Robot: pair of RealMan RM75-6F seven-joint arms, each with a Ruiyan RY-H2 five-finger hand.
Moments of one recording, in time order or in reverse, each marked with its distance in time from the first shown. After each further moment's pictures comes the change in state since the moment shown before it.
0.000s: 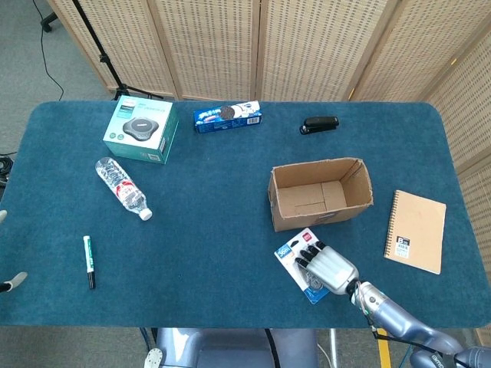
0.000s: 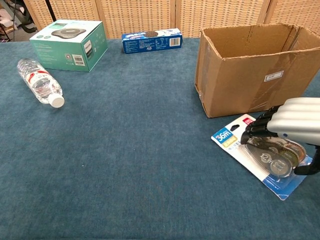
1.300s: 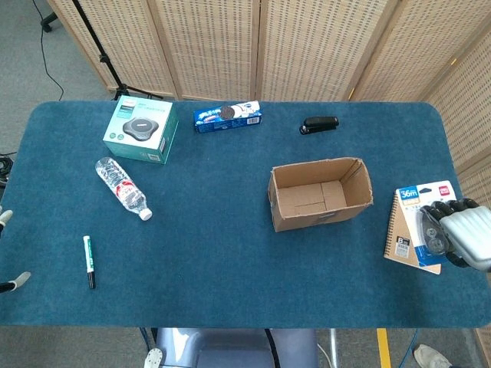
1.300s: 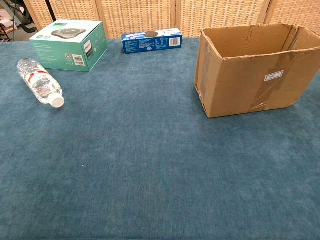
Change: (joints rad) left arm -0.011 -0.001 0.000 -0.015 -0.010 -0.015 0.030; right arm -0.015 0.843 0.008 -0.243 0.108 0.052 0.422
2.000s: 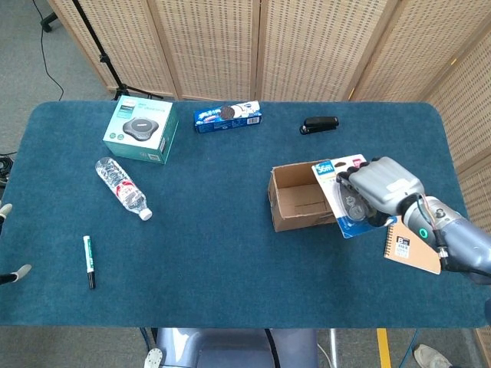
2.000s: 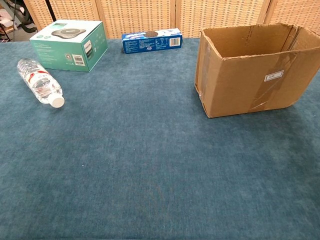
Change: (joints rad) left arm -0.042 -0.019 -0.036 -0.018 -0.112 -0.067 0.083; right arm 0.637 0.021 0.202 -0.006 0.571 -0.733 -0.125
